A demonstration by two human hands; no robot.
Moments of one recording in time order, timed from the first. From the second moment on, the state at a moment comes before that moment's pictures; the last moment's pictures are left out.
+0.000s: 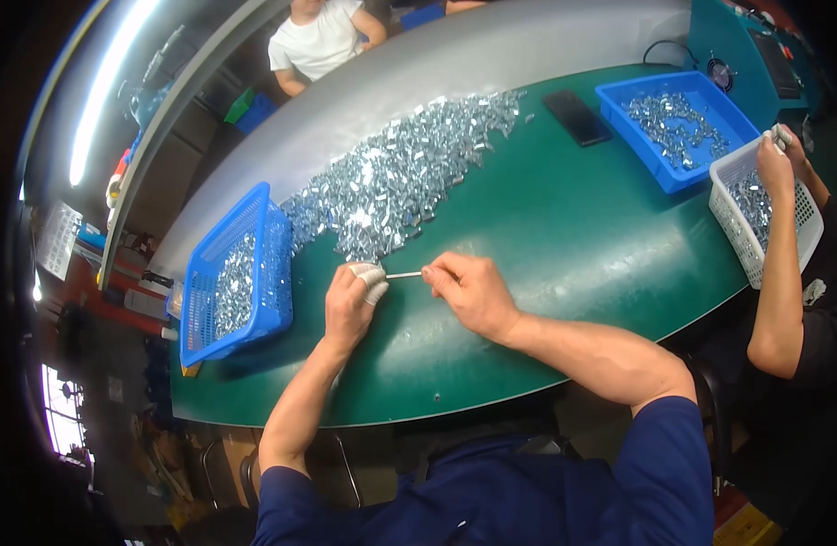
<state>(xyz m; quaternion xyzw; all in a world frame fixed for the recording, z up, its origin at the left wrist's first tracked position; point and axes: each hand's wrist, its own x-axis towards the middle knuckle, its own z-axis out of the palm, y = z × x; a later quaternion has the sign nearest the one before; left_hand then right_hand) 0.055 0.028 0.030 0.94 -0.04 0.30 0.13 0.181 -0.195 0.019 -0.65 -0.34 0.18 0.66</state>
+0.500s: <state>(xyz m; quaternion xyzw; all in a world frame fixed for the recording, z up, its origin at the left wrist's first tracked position) 0.034 -0.014 0.019 0.66 0.23 0.25 0.67 0.176 -0.193 0.019 -0.64 -0.46 0.13 0.61</state>
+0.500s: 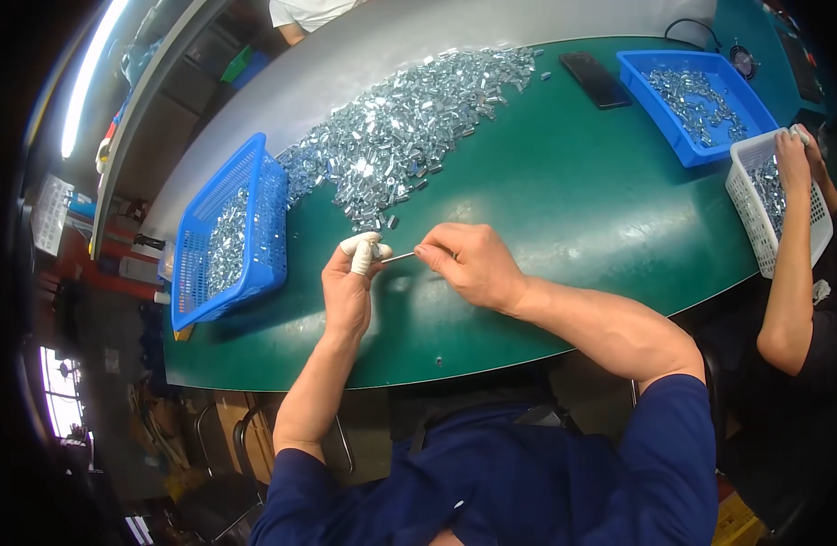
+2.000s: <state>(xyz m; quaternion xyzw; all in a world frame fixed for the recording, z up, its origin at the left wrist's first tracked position) 0.014 -0.035 0.001 0.77 0.16 0.15 0.60 0.167 -0.184 0.009 -0.69 -0.48 0.14 0.52</state>
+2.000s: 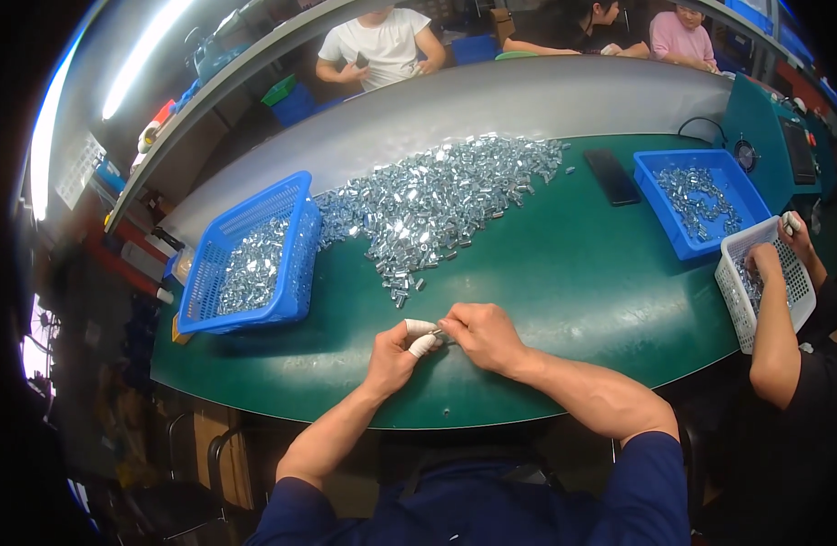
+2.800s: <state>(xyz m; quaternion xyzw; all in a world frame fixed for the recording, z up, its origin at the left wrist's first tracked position) 0.013 -0.028 0.002 0.78 0.15 0.18 0.58 0.168 -0.177 0.006 -0.70 -0.44 0.24 0.51</state>
